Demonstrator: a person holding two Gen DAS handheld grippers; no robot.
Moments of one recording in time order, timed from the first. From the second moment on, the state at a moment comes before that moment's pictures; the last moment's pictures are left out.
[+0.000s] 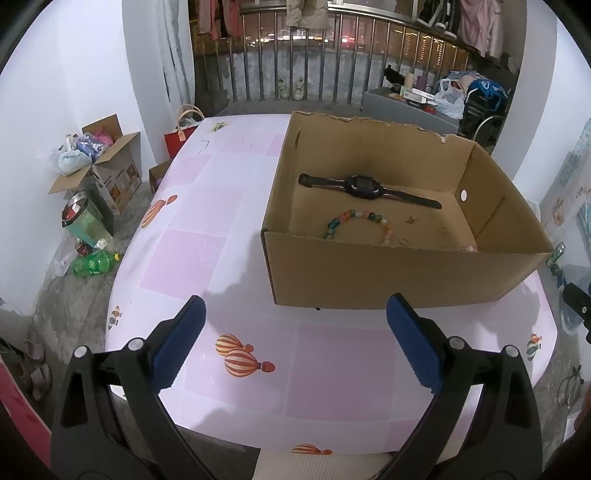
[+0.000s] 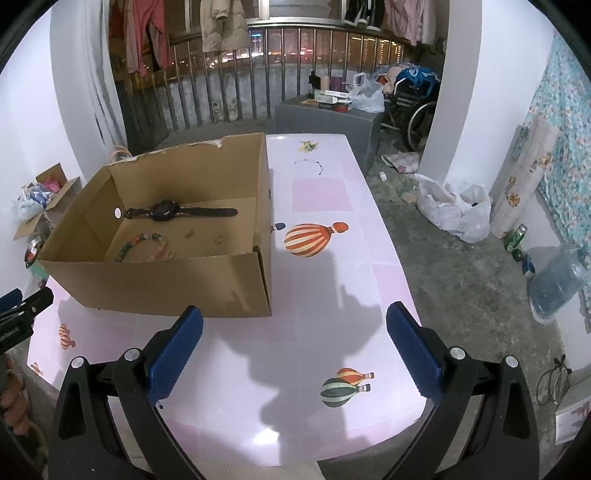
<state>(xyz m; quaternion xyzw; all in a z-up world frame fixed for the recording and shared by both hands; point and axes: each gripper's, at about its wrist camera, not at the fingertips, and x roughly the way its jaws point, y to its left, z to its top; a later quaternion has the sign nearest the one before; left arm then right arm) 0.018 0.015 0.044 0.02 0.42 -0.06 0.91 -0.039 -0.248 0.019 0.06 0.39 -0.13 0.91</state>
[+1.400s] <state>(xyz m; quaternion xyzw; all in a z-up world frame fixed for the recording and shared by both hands) 0.020 0.016 0.053 0.03 0.41 -0.06 0.91 -0.035 -0.241 0.038 0.05 0.37 -0.13 0.92</state>
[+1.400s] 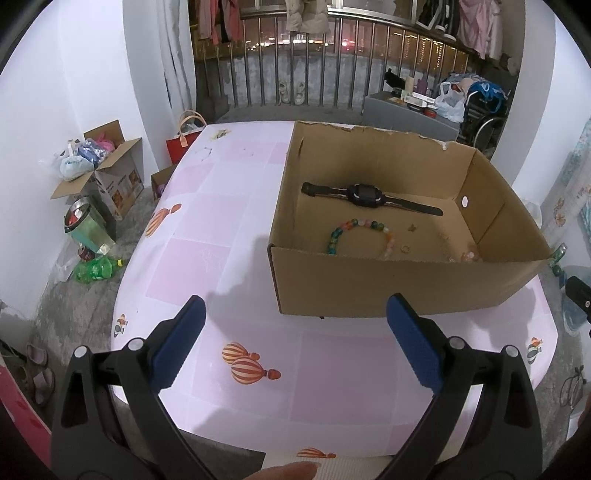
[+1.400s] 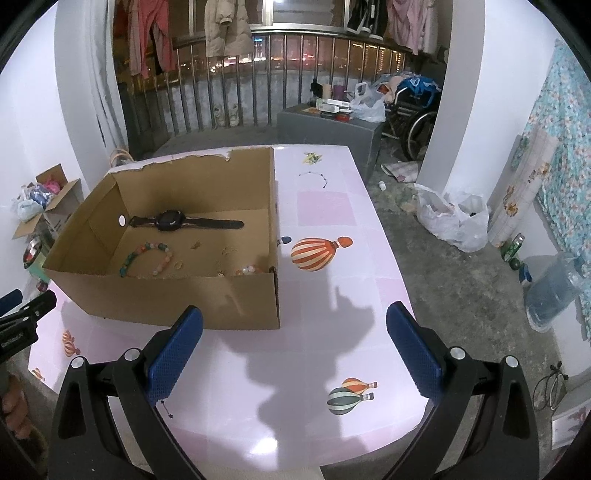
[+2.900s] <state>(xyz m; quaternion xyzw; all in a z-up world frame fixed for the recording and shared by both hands) 0.016 0.011 0.051 0.03 0.36 -0.07 0.93 -0.039 -0.241 0.035 0.06 0.32 -0.14 0.93</state>
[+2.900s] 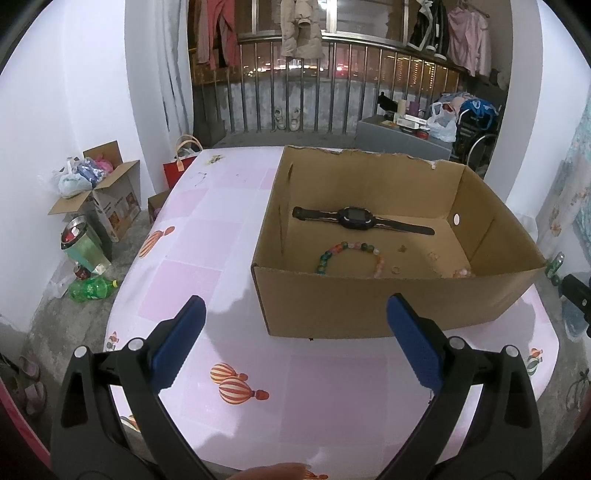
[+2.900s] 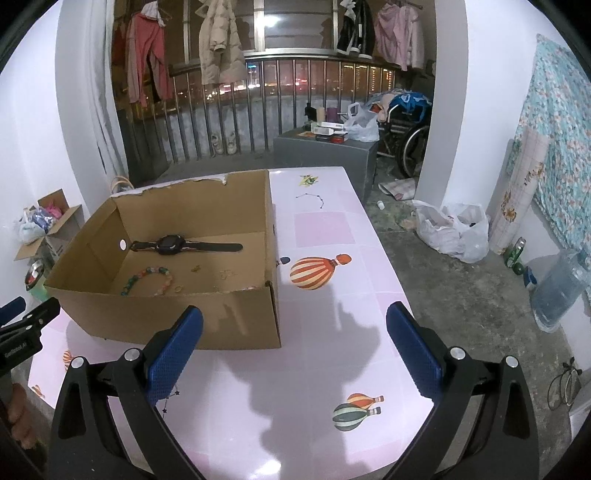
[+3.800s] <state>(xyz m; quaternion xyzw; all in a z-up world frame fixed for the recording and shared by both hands) 0.025 0.010 0.048 0.02 0.40 -0.06 0.92 -0.030 -0.237 0.032 0.06 0.33 -0.15 0.93</state>
